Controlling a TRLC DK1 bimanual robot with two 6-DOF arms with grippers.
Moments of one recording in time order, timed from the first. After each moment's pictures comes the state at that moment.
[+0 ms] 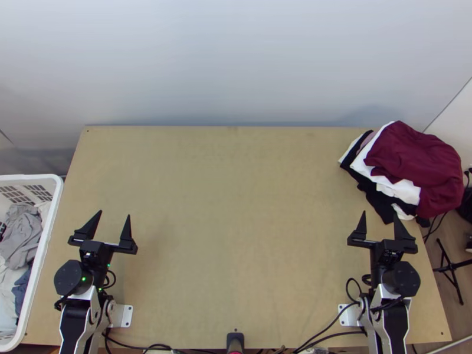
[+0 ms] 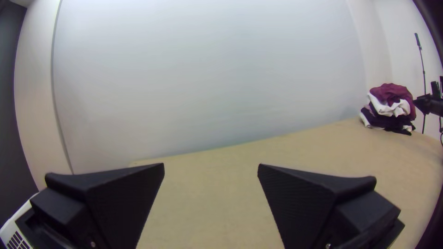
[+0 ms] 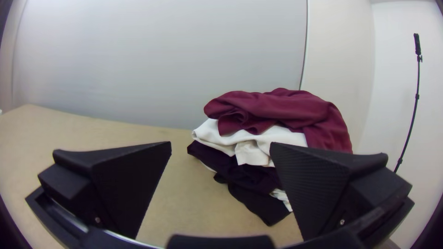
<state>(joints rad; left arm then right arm) -0.02 0.00 0.03 -0.03 0.05 0.15 -0.05 0.00 0.00 0.02 0.13 -0.13</state>
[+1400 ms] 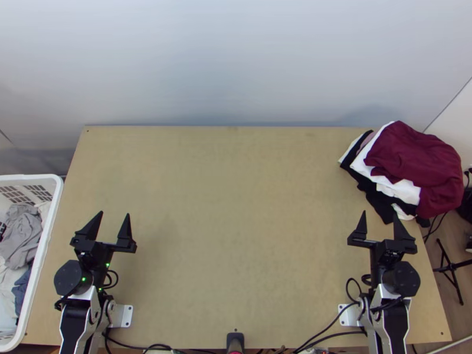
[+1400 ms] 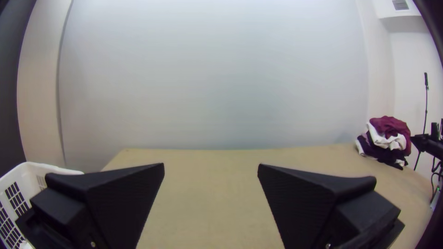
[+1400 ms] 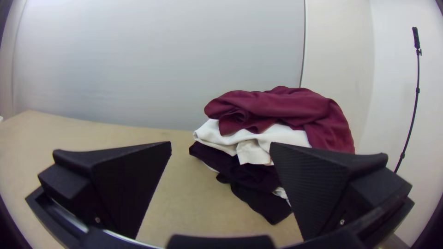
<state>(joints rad) -0.02 0.00 0.02 -0.02 0.05 -0.03 -0.05 0.00 0.00 0.02 0.13 -0.09</state>
